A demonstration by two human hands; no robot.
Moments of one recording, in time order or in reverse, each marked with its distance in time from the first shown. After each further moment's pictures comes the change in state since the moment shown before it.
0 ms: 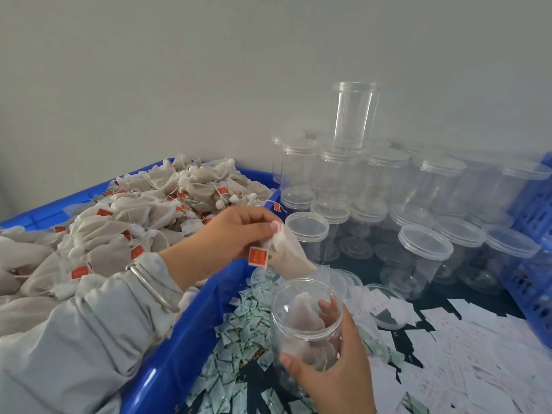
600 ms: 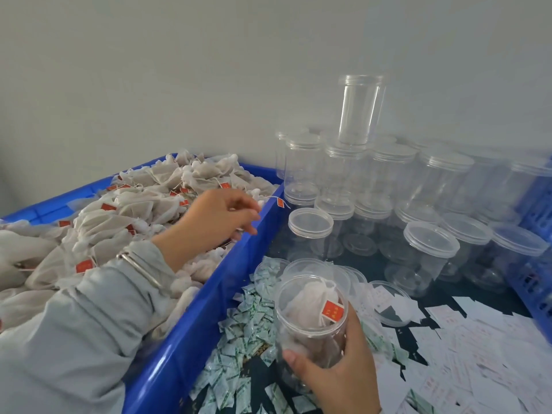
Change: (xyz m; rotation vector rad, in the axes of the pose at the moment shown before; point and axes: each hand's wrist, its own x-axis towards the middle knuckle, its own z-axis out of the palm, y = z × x) left_hand 0.008 -0.001 -0.025 0.441 0.338 0.059; right_hand -0.002 0.004 -0.001 -0.055 0.026 0.032
